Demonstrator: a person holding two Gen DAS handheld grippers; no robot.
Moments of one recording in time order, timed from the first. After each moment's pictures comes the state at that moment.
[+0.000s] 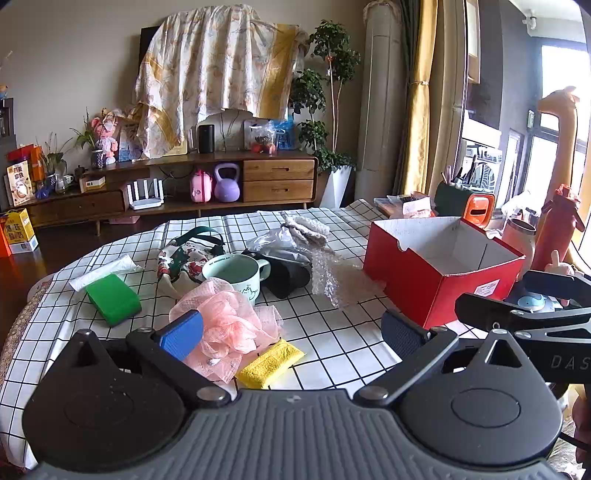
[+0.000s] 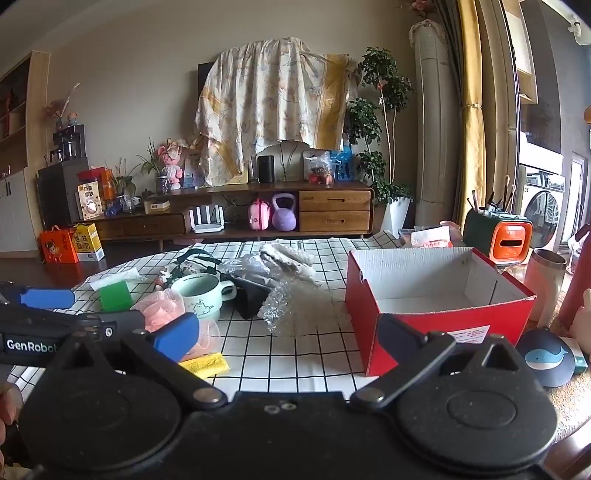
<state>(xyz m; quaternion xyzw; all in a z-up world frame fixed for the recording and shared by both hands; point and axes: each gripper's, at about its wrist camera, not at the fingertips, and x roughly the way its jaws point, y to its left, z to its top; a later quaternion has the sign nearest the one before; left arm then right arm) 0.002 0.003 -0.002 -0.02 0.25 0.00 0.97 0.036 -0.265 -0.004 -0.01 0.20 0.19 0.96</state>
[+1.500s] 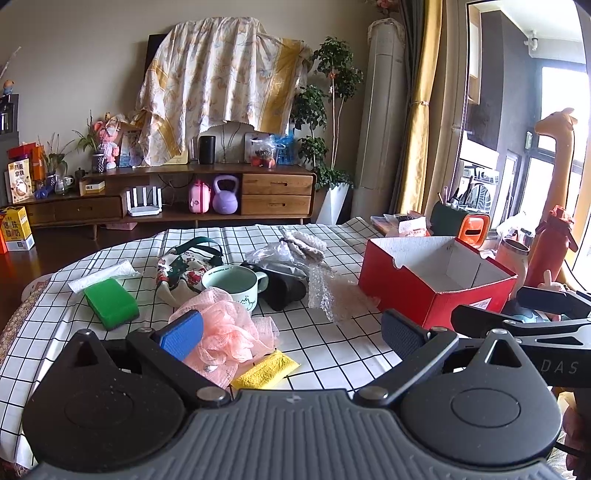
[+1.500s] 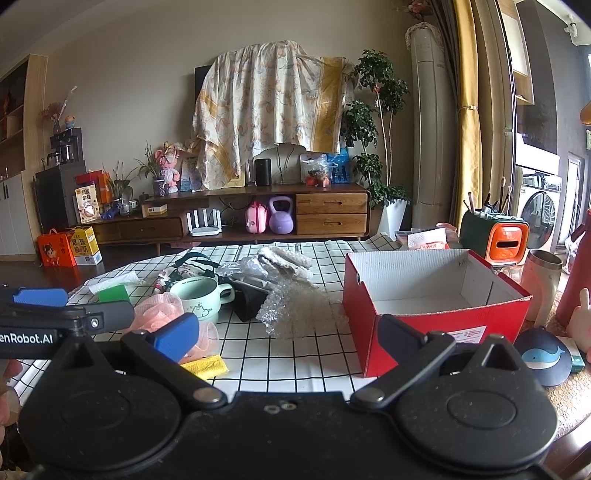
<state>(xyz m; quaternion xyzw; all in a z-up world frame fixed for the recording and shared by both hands) -0.007 0.008 0.001 -0.04 0.22 0.00 0.97 0.035 -0.268 -0.003 0.00 0.19 0.18 0.96</state>
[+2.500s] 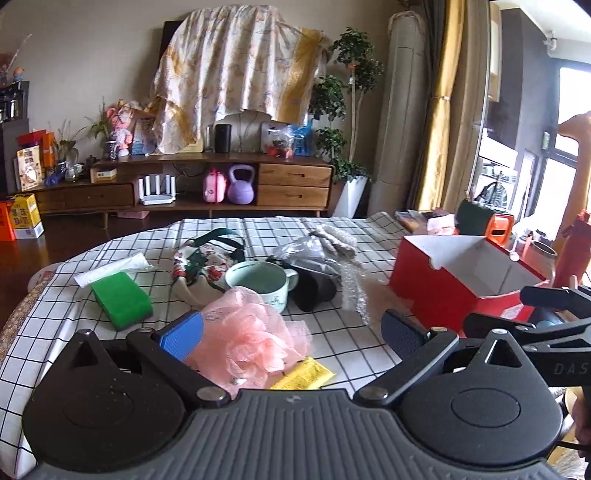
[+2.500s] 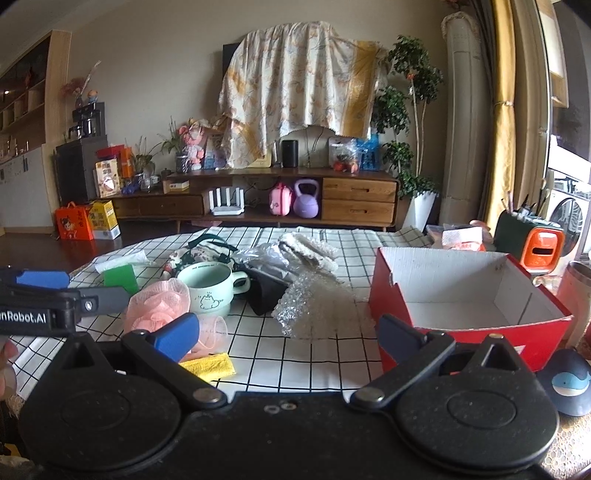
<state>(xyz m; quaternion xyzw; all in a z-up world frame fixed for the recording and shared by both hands) 0.025 0.041 -0.015 -0.06 0.24 0.02 0.97 0.085 -0.246 -0.016 -0.04 0.22 0.23 0.95</state>
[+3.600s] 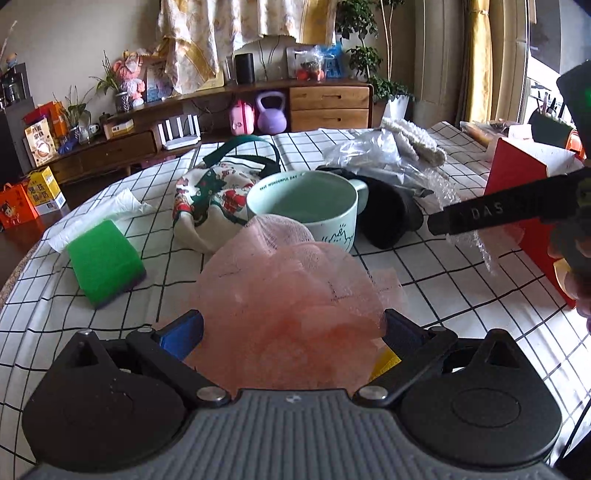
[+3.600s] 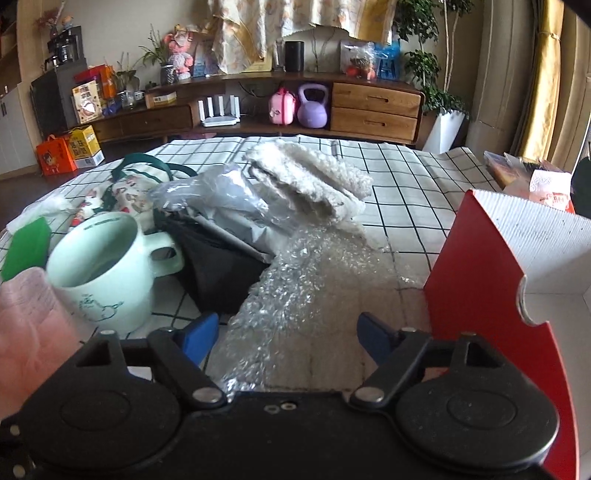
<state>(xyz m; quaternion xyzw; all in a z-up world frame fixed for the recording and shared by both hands) 0.150 0.067 -0.117 0.00 0.35 0.08 0.93 0.290 -0.167 -0.104 -0.08 0.36 0.22 0.90</state>
